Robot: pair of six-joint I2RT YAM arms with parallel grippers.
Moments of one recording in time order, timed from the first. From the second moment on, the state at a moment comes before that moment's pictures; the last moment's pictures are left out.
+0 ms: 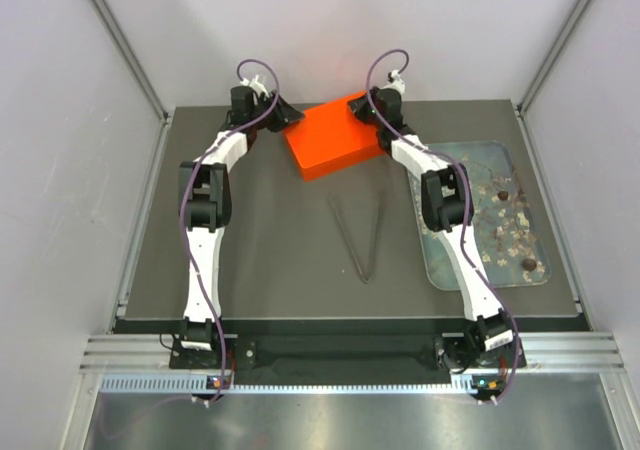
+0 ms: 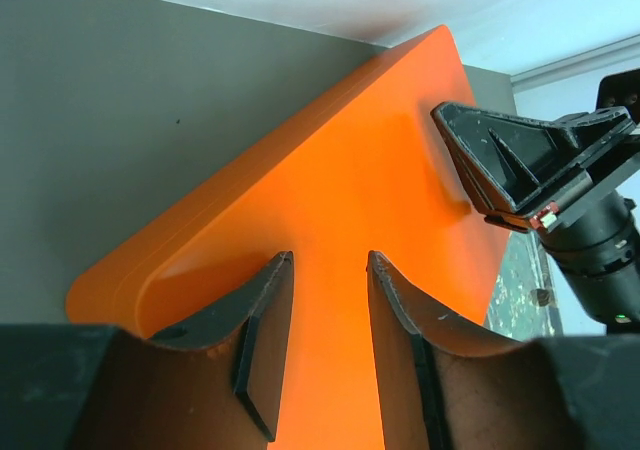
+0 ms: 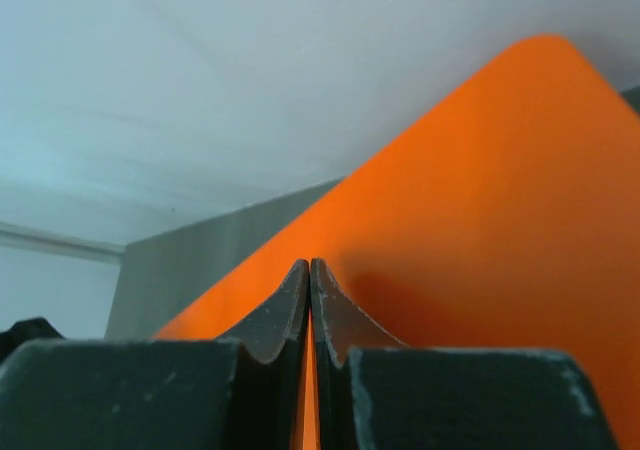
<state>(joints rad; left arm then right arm) -0.09 2.54 2.09 0.09 0.62 -0.70 0.32 2.74 2.34 0.24 -0.07 0.84</state>
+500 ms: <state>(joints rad) -0.10 2.54 2.13 0.05 0.61 -0.71 0.30 2.66 2.23 0.24 -0.13 0.85</state>
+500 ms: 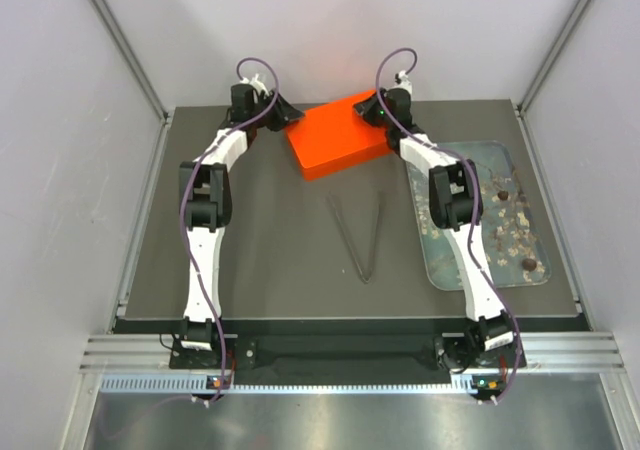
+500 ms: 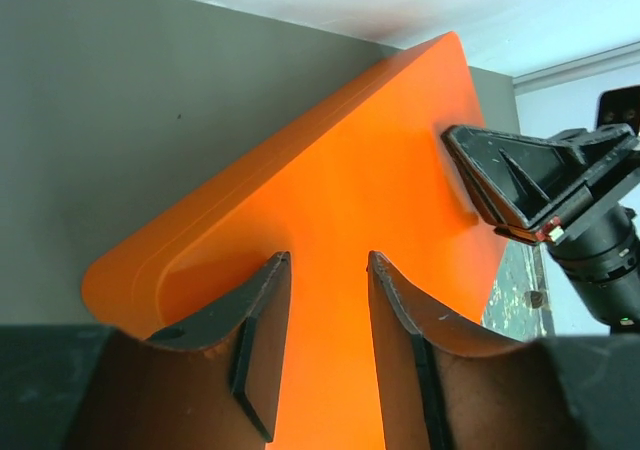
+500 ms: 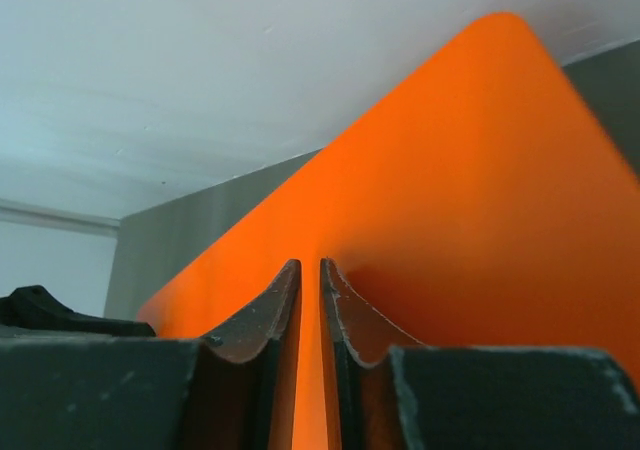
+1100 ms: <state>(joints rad) -0.13 1.85 1.75 -0.25 0.58 -0.54 0.30 1.77 1.73 -0.02 -0.19 0.54</state>
